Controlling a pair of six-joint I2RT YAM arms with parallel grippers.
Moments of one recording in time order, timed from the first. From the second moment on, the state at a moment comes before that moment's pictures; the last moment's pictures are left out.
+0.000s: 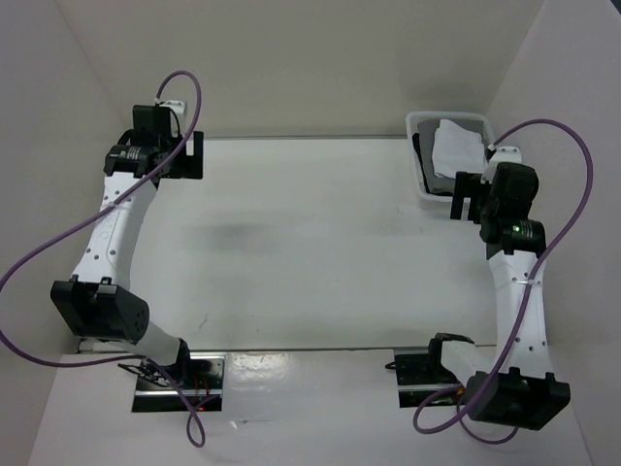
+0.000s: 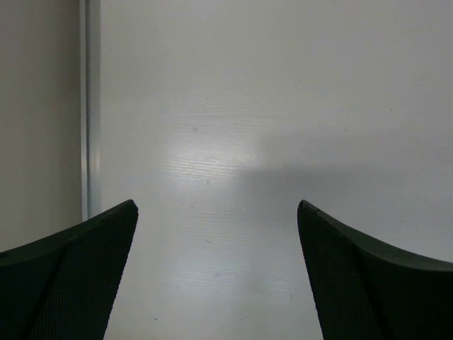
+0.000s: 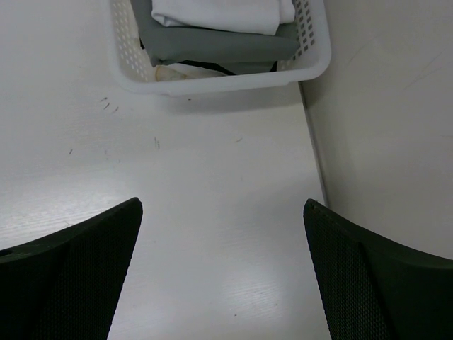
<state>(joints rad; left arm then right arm) -0.04 1.52 1.68 -0.86 -0.17 0.02 -0.18 1.02 1.17 -0.70 0.12 -0.11</state>
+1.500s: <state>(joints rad) -0.05 1.38 1.33 -0.83 -0.24 0.05 -0.17 2.04 1.77 -0.57 0.12 -0.11</state>
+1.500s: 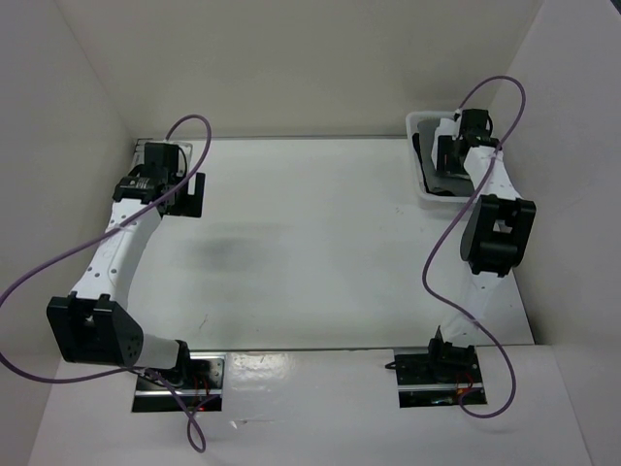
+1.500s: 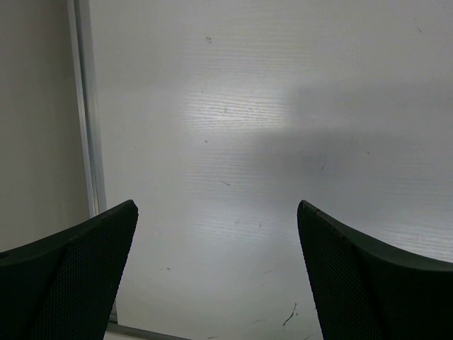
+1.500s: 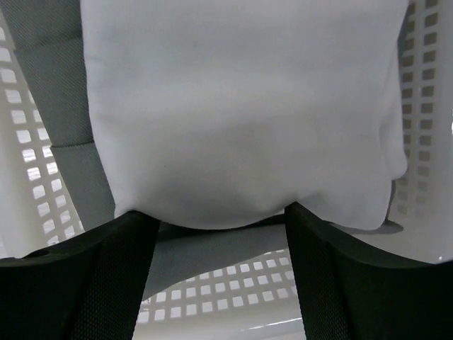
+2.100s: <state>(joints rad) -0.05 1.41 1.36 -0.82 -0.25 0.06 -0.16 2.12 1.90 -0.64 0.05 -0.12</state>
